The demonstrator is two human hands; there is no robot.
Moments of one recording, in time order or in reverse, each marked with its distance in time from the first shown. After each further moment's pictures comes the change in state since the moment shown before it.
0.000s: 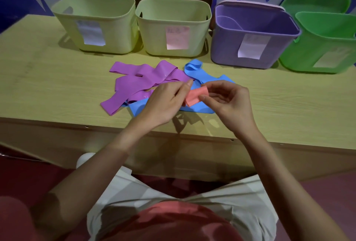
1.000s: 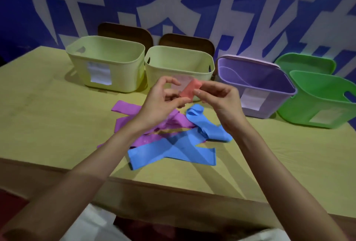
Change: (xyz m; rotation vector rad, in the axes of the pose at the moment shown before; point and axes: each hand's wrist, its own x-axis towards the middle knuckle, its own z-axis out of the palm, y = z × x) left_hand 0.089 -0.008 -0.050 -0.670 0.108 -0.058; right_hand 0.126 -0.036 0.019 0.192 -0.129 -0.095
